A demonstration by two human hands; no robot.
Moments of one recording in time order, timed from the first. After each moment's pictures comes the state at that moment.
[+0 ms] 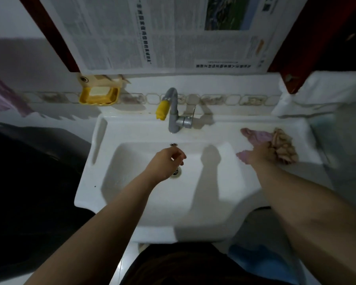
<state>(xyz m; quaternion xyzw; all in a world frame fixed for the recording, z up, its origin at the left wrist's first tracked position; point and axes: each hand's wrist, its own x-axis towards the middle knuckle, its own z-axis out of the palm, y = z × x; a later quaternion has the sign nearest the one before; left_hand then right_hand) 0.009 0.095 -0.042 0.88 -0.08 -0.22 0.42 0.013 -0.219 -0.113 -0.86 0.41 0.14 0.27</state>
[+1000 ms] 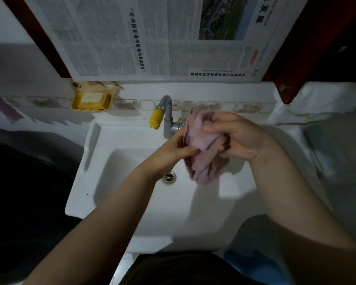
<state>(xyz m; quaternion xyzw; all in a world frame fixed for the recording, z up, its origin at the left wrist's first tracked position) 0.030 0.066 0.007 0.62 -0.18 -0.29 0.71 0.017 -0.112 0.079 -0.55 0.02 0.26 0.80</state>
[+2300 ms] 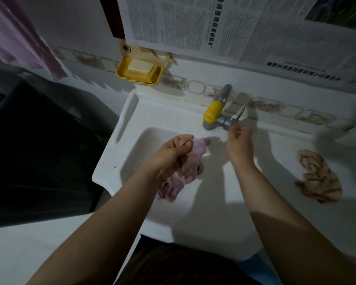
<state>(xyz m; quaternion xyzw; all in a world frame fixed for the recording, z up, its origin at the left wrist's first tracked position) 0.041 0.148 -0.056 0.52 0.20 -0.26 0.79 0.081 -0.031 -0.070 -0.84 0.24 0.03 0.48</state>
